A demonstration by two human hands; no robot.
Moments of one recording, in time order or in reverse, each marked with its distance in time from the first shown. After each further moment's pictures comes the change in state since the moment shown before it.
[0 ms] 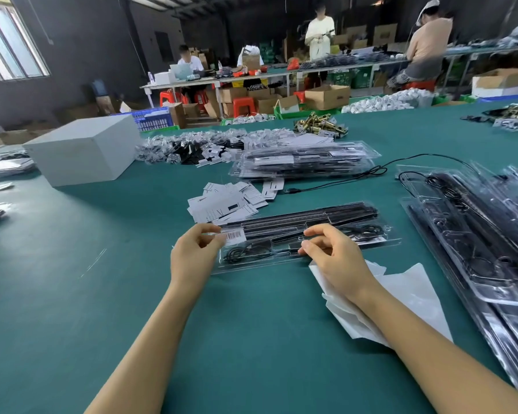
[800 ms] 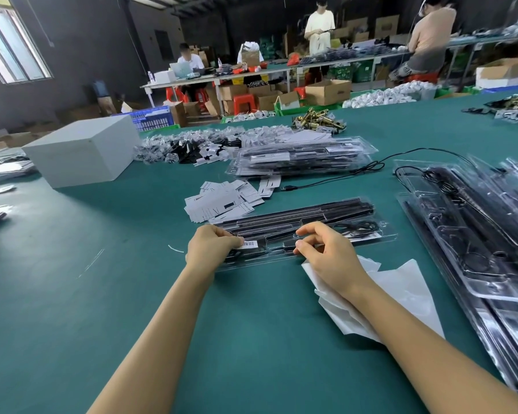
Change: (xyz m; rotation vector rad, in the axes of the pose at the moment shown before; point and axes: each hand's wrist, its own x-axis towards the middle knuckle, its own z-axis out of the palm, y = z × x) left_hand 0.010 0.022 0.028 0.176 -0.130 -0.226; right_hand 0.004 0.004 -0.002 -0.061 -0.024 -0.021
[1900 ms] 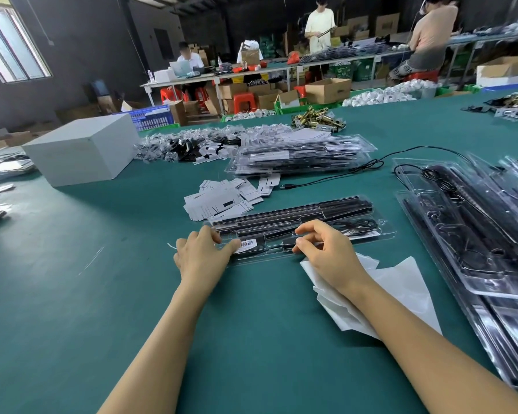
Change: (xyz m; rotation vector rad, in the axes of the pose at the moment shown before) left_hand -0.004 -0.023 0.001 0.462 0.197 0.176; right_hand 0.000 -0.001 0.000 0.009 0.003 0.000
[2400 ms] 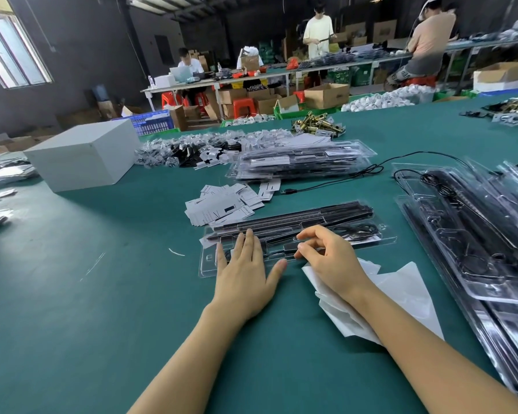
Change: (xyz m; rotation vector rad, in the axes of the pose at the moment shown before) left_hand -0.039 0.026 0.029 0.428 -0.225 0.431; right_hand -0.001 -0.003 -0.001 0.008 0.008 0.003
